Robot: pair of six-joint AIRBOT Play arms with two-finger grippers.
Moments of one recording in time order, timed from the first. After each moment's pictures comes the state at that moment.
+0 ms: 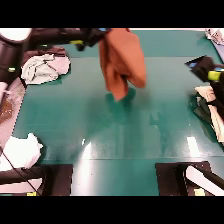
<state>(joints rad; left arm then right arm) -0.42 -1.42 1.76 0.68 -0.82 -1.80 -0.44 -1.06 1.09 -0.63 1.01 1.28</state>
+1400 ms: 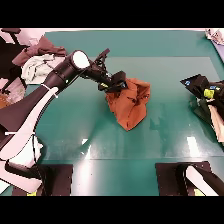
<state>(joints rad) -0.55 -1.66 1.69 0.87 -1.10 -1.84 -0.42 -0.92 0.86 -0.66 1.06 1.25</state>
